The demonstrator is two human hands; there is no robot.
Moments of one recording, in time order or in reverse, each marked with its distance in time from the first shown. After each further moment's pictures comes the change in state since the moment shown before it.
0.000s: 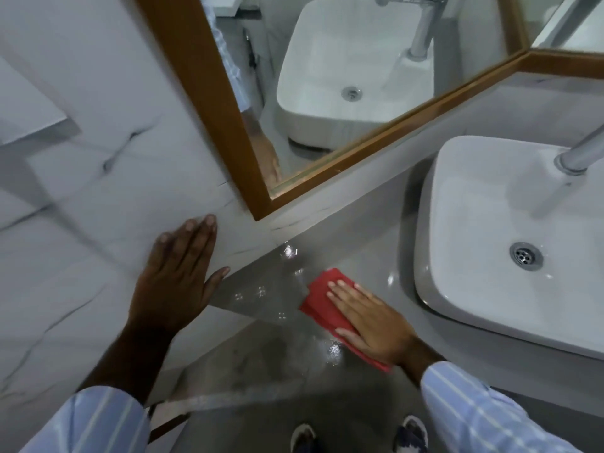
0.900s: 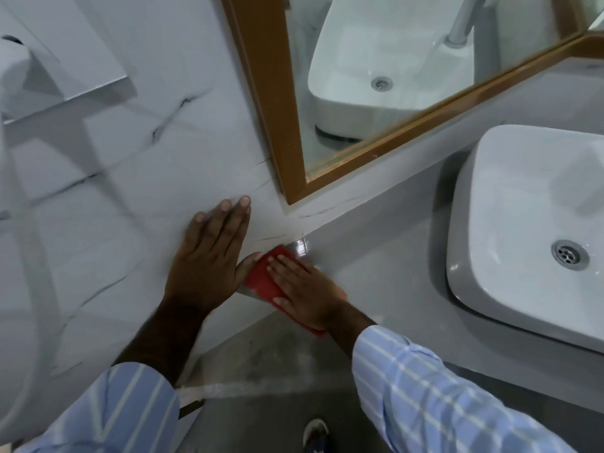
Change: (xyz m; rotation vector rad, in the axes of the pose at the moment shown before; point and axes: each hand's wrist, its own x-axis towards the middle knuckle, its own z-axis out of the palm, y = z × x) left_hand -0.001 0.001 0.012 -0.001 0.063 -0.007; right_hand 0.147 -0.101 -0.001 0.046 -0.020 -0.160
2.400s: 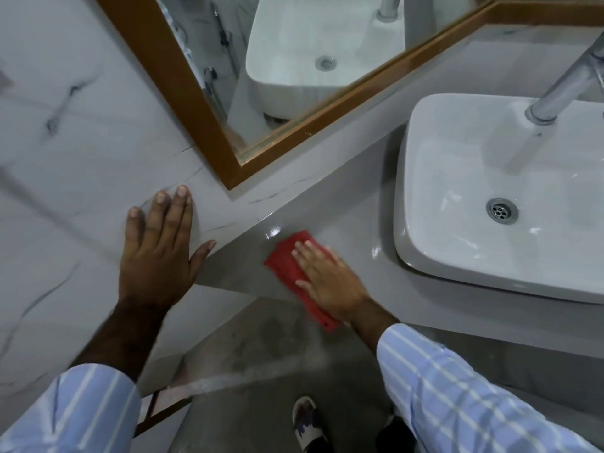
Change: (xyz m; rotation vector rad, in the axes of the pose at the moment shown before) left_hand 0.003 0.016 -0.024 -0.211 -0.244 -0.113; right_hand -0.112 0.045 0.013 0.028 0.143 0.333
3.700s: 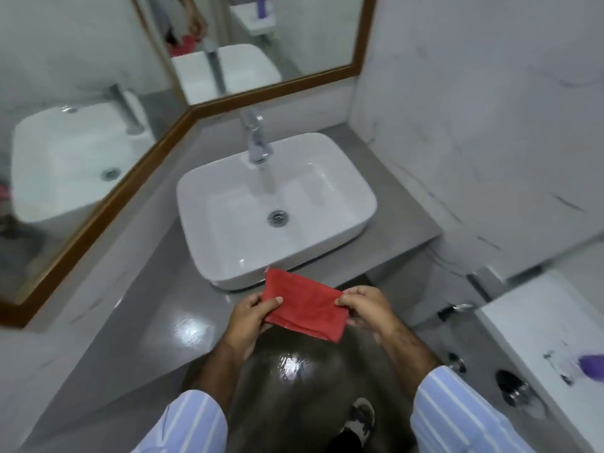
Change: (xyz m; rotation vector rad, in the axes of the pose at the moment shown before) left_hand -0.007 0.364 -0.148 -1.864 -1.103 -0.290; right_hand -0.354 0.075 -0.171 1.499 0.607 1.439
